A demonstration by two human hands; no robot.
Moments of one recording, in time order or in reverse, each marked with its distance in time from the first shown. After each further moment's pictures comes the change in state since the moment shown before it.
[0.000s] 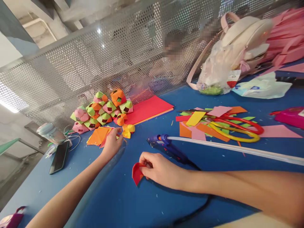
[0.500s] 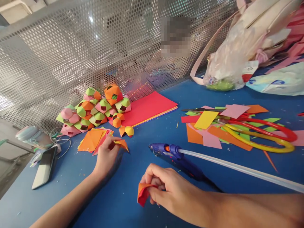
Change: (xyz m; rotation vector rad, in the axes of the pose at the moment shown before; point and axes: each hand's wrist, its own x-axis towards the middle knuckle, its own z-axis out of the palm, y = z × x) left_hand -0.011 0.001 0.003 -0.169 -0.045 -0.079; right_hand -0.004 0.001 -0.008 0.184 -0.094 0.149
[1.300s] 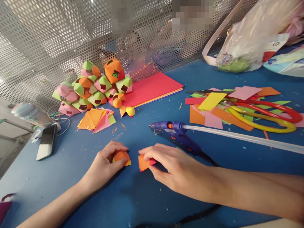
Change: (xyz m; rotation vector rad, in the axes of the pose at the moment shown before) left_hand -0.081 0.023 -0.026 -0.266 -0.379 -0.151; right_hand -0.015 -0.001 -0.003 -0.516 0.110 -0.351
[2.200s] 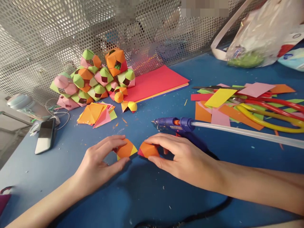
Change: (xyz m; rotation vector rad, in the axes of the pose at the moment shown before) left_hand -0.009 0.015 -0.016 0.548 0.066 0.429; right_hand 0.007 0.009 -0.003 -0.053 0.114 -0.041
